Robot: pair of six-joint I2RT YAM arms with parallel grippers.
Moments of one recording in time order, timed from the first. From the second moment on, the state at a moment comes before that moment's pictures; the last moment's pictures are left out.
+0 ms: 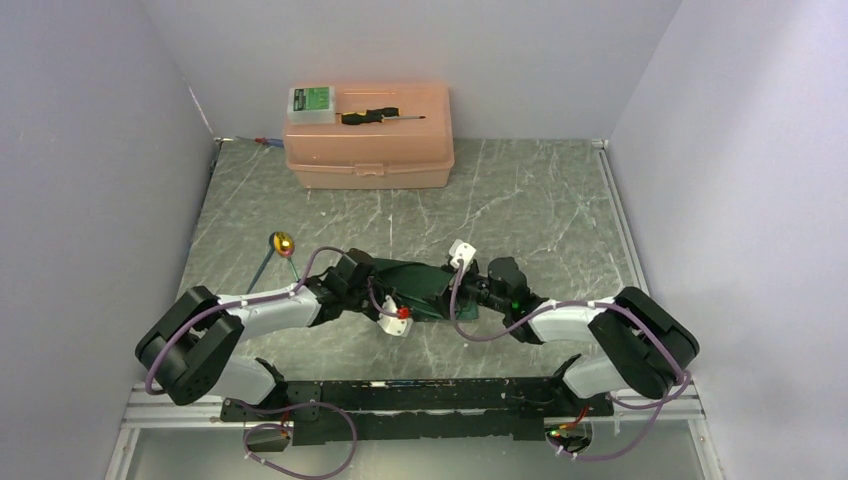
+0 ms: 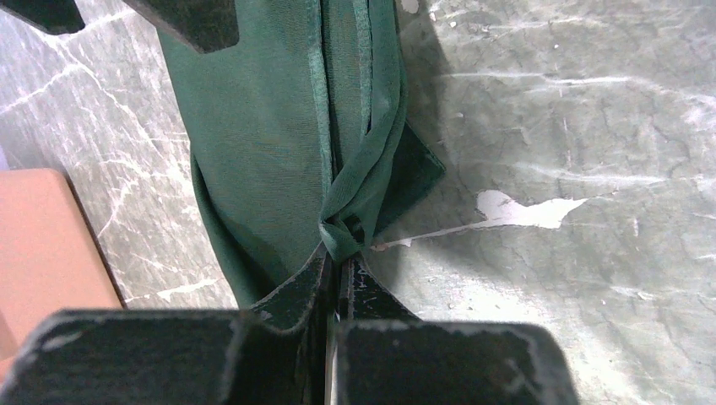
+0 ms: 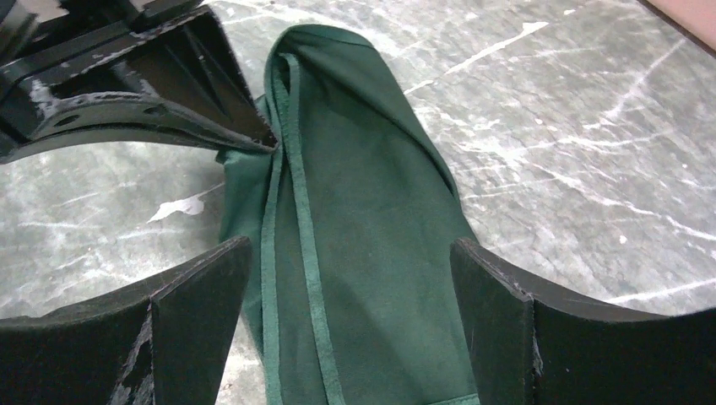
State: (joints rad) left arm -0.73 1.38 0.55 0.00 0.36 1.31; right arm 0.70 1.38 0.31 0.80 -0.32 -0.07
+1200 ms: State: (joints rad) left arm -0.72 1.36 0.56 0.01 0.31 1.16; right arm 0.86 1.80 0.43 1.15 -0.34 -0.09
